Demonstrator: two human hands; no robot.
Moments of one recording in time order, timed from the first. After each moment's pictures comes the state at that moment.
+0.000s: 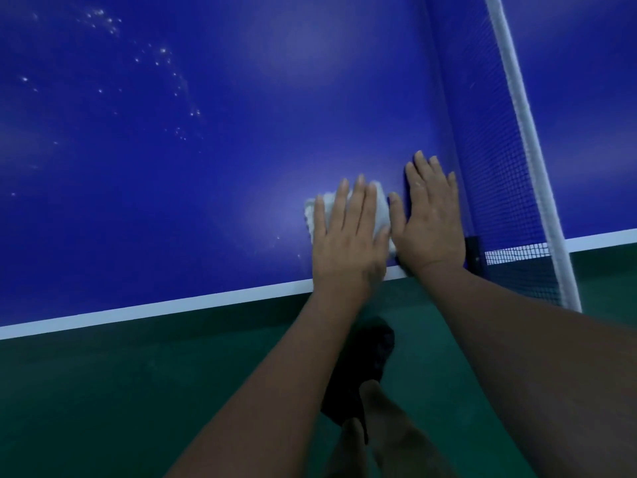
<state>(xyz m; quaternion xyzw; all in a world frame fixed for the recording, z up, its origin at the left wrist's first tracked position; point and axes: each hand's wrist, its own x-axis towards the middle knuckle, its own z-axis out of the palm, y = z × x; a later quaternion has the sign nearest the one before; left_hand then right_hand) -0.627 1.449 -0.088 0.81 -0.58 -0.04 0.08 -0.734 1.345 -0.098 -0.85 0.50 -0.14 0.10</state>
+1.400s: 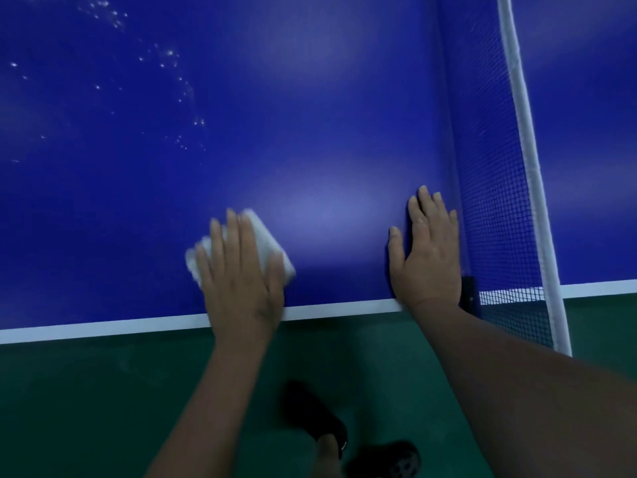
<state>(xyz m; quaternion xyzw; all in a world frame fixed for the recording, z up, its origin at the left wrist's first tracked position) -0.534 1.526 -0.072 0.92 -0.38 -0.07 0.06 -0.735 1.344 -0.098 -0.85 0.49 -0.16 0.09</state>
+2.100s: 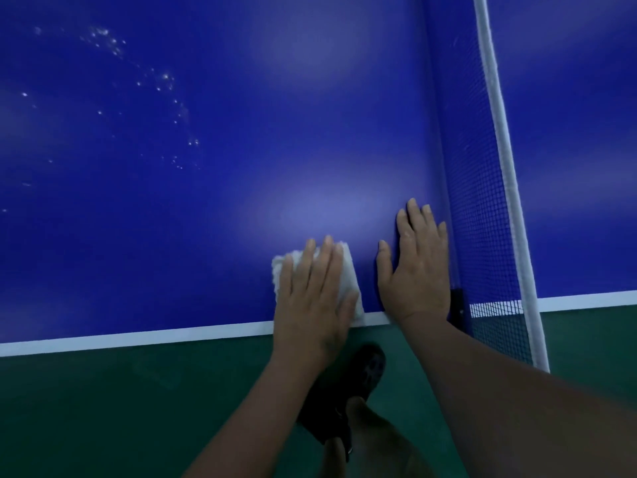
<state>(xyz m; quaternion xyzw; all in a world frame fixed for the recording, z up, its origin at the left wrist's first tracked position) -0.610 1.486 -0.075 0.82 -0.57 -0.08 0.04 -0.734 1.345 -0.097 -0.85 0.50 -0.14 0.09</state>
